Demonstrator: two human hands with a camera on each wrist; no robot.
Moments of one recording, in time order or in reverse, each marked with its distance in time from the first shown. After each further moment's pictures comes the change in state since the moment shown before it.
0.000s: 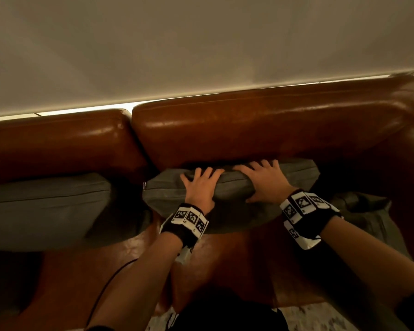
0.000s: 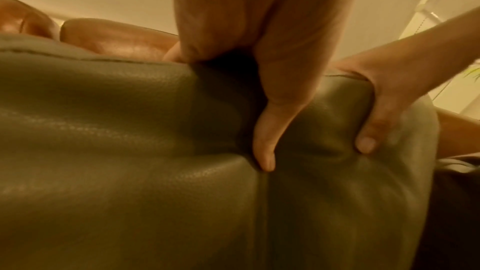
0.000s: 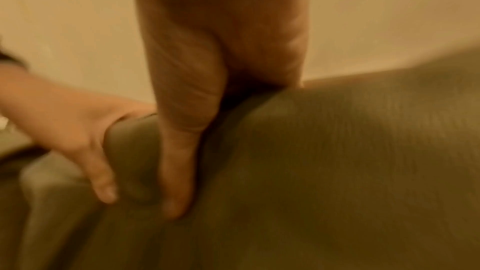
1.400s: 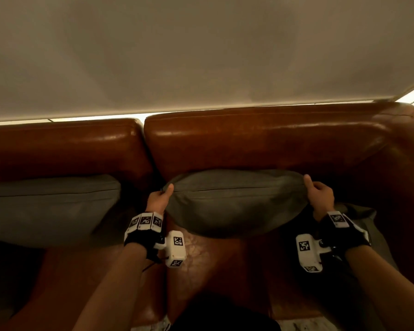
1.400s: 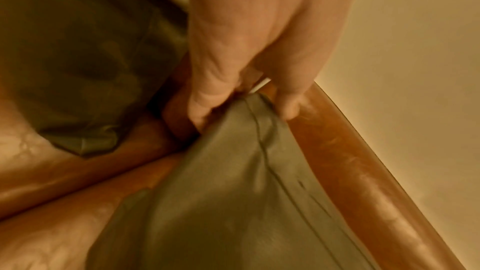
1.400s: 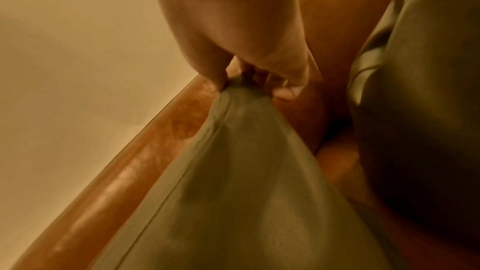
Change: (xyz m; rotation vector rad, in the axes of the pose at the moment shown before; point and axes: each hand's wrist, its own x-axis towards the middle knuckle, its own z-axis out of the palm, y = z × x) left_hand -0.035 -0.108 0.018 -1.493 0.186 -0.755; right_hand -0.071 0.072 0.034 1.393 0.511 0.921
